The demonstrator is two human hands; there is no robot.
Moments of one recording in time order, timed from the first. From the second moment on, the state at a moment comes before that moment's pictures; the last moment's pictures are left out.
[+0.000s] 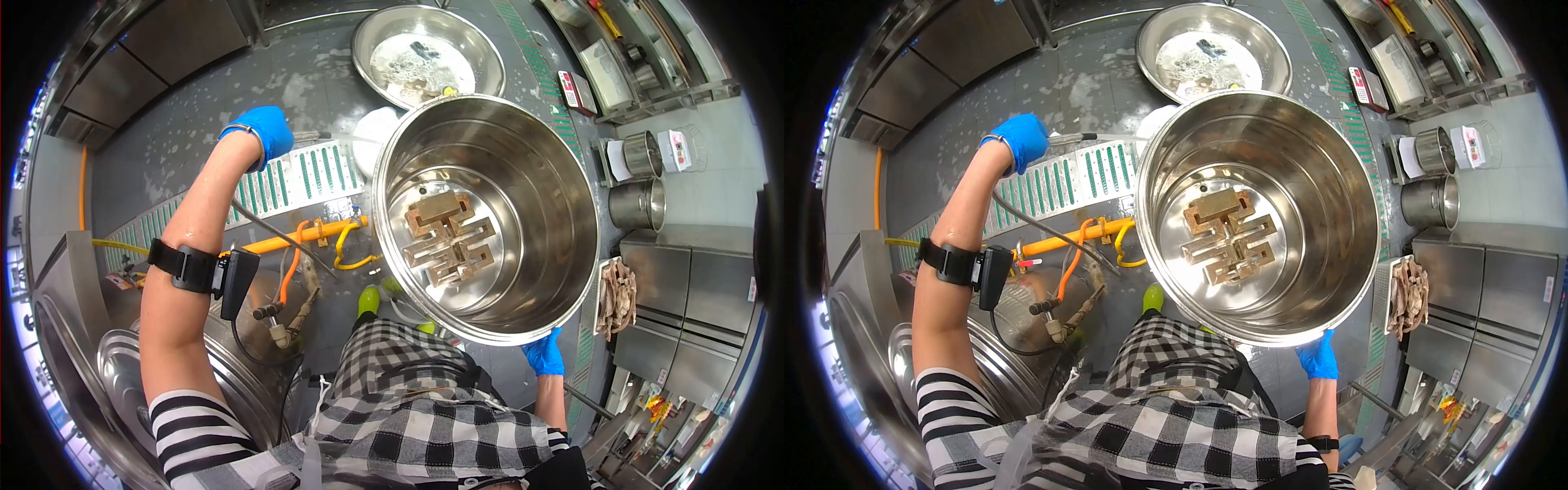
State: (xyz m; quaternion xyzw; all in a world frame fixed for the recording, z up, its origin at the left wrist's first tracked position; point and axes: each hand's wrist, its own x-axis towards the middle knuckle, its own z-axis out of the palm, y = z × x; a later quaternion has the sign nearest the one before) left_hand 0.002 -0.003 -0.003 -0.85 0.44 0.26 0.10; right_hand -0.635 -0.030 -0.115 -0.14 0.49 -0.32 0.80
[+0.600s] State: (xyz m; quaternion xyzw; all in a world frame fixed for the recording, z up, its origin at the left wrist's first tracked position) left_hand -0.001 -0.004 -0.003 -0.86 0.45 0.24 0.09; right_hand -0.632 -0.031 -0.113 -0.13 0.50 -0.32 0.80
